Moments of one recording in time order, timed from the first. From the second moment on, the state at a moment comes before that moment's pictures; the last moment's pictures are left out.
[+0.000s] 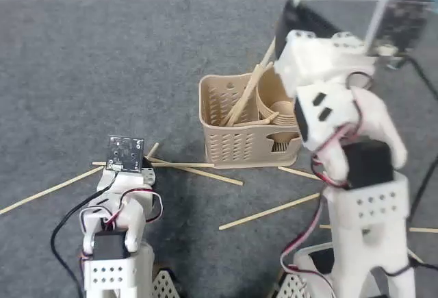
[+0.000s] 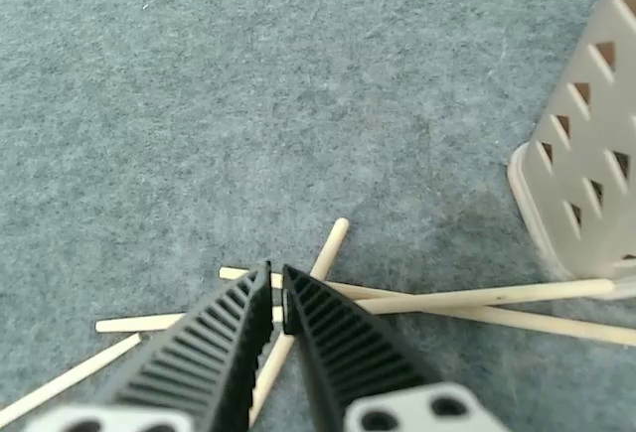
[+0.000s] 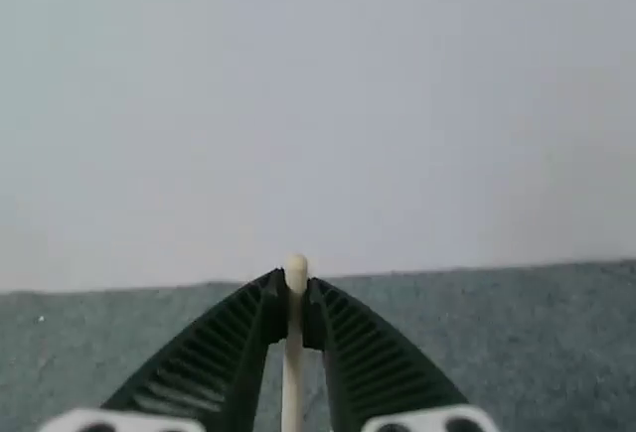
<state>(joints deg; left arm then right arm) -9.1 -101.1 96.9 57.5 -3.6 -16.8 -38.7 13.1 44.2 -16.7</state>
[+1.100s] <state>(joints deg) -9.0 -101.1 96.9 57.5 -4.0 -26.4 -61.2 19.5 61.7 -14.7</state>
